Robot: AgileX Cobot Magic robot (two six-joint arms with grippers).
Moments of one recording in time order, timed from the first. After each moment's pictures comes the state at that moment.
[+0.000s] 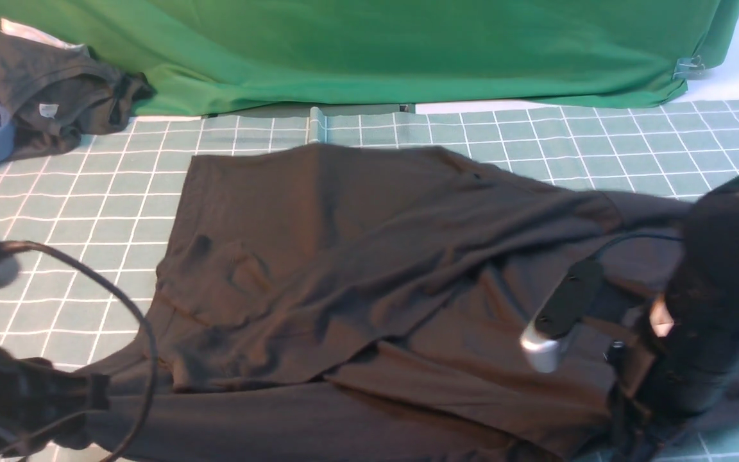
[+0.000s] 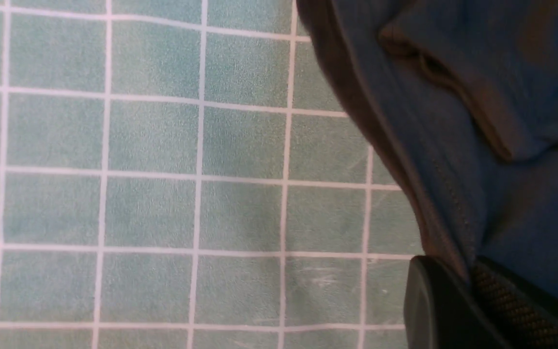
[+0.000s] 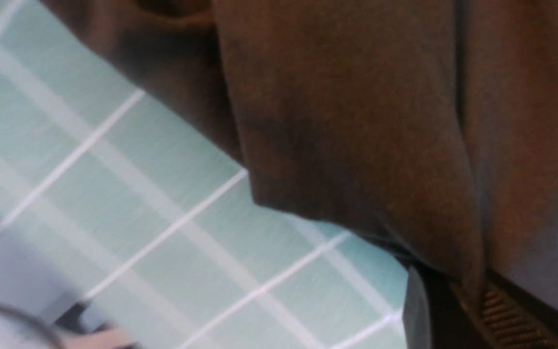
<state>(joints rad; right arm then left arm) 0.60 1.46 -0.91 0.14 1.08 -0.39 -0.15 0.83 -0.65 -0.06 1.00 -0.26</state>
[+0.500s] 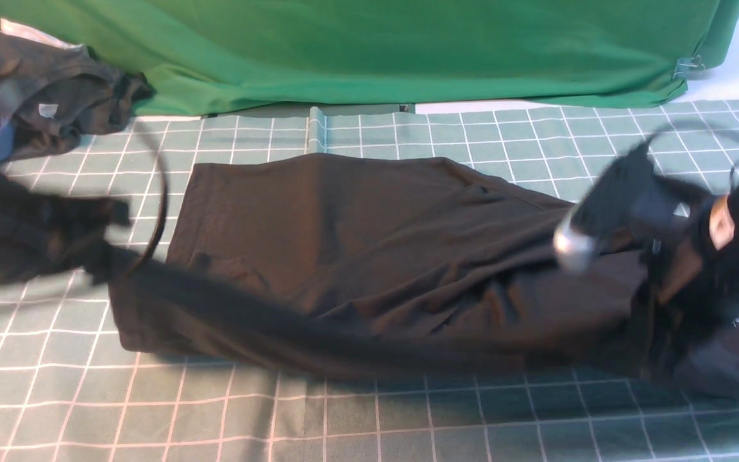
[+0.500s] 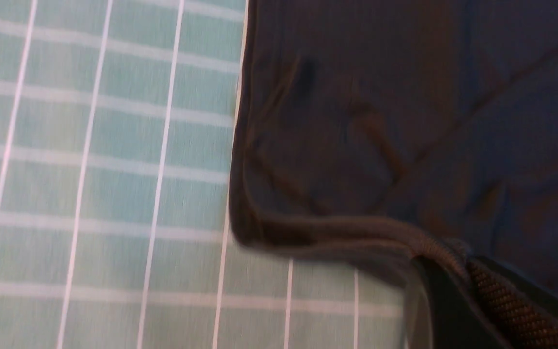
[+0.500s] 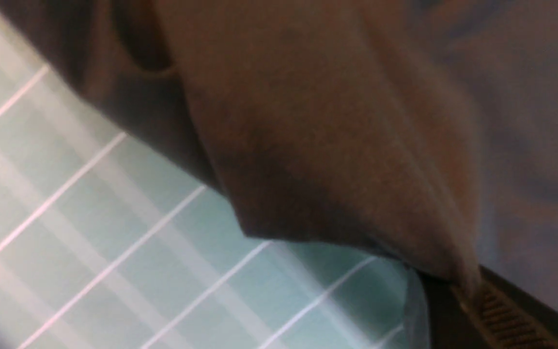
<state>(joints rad) 0.51 1.41 -1.09 0.05 1.07 -0.42 -0.15 1.13 -0.98 -0.04 0.86 -0.31</state>
